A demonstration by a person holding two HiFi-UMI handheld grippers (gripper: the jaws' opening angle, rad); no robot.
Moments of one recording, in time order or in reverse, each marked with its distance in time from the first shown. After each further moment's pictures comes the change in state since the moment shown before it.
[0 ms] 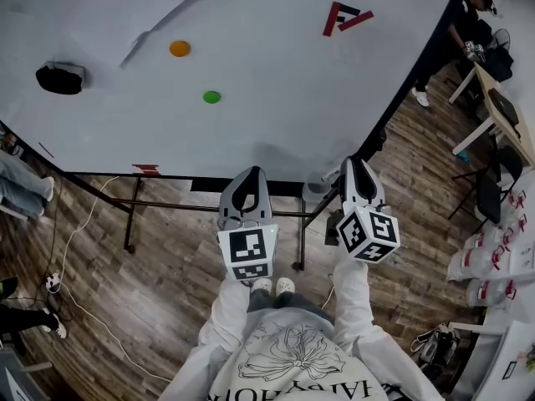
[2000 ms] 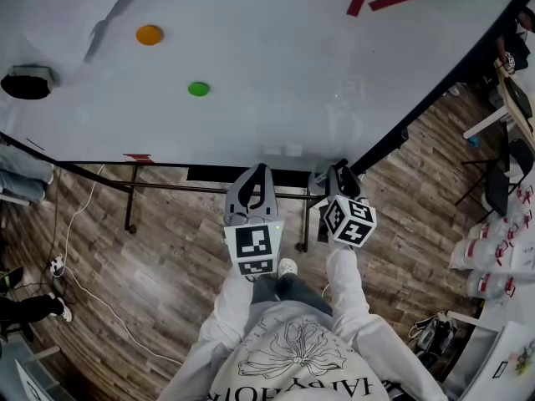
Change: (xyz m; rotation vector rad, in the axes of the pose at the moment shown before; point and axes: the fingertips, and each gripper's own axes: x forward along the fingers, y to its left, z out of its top) left arm 0.046 -0.001 -0.067 -0.023 0.134 -0.009; right arm 0.055 -0.051 -0.177 0.034 0.355 -0.100
